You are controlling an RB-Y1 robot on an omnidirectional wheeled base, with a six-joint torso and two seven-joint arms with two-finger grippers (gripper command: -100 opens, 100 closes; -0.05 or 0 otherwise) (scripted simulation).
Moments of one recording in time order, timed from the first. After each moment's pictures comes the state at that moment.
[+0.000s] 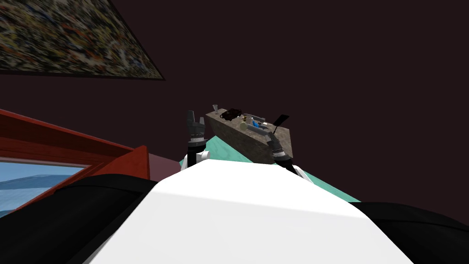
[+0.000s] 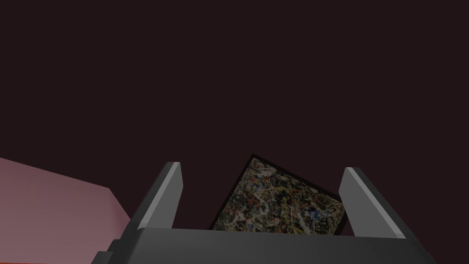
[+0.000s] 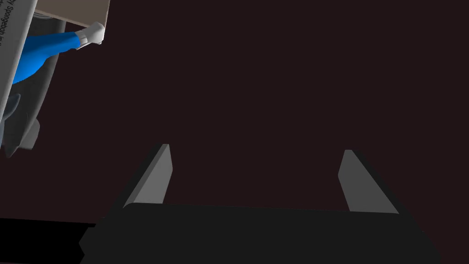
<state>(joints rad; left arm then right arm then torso) 0.46 -0.04 0.01 -2.36 -0.10 -0.42 0.05 0.56 -0.49 0.03 -2.10 0.07 -0.50 -0.10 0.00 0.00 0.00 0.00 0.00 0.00</state>
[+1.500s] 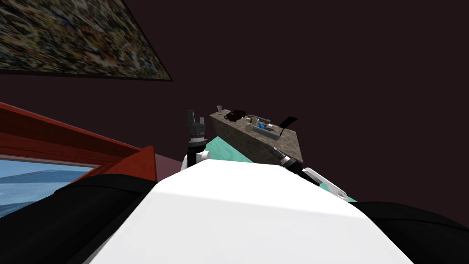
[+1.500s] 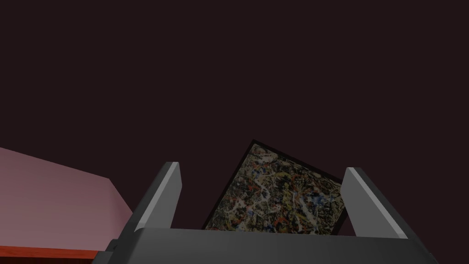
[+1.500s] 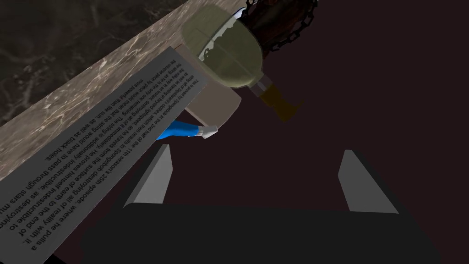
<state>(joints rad) 0.46 -0.04 0.01 -2.36 -0.10 -0.42 0.05 0.60 -0.93 0.09 -1.85 0.13 -0.49 -0.08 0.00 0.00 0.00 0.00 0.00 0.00</state>
